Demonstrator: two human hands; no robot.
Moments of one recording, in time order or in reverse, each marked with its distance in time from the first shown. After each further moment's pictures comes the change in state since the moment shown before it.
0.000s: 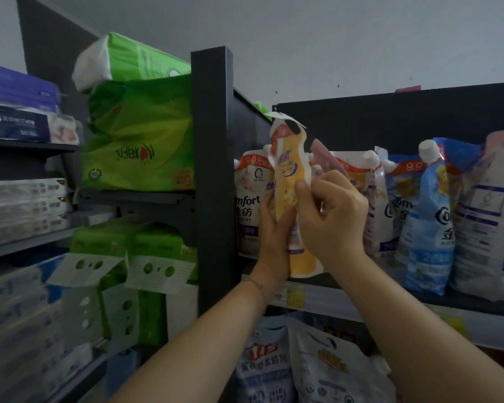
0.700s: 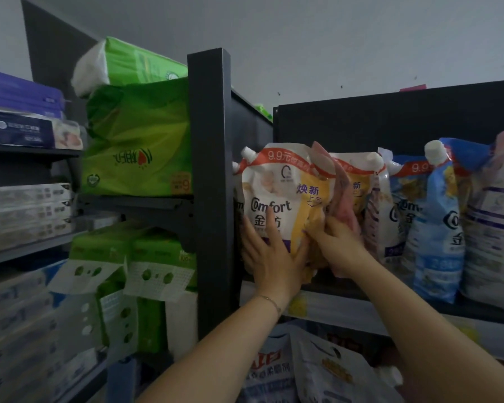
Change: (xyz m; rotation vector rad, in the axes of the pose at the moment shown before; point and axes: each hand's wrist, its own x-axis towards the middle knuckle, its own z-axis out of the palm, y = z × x) left_hand -0.009 -0.038 -0.018 1.511 0.336 0.199; right_hand -0.029 0.078 0.001 0.146 -0.680 0.937
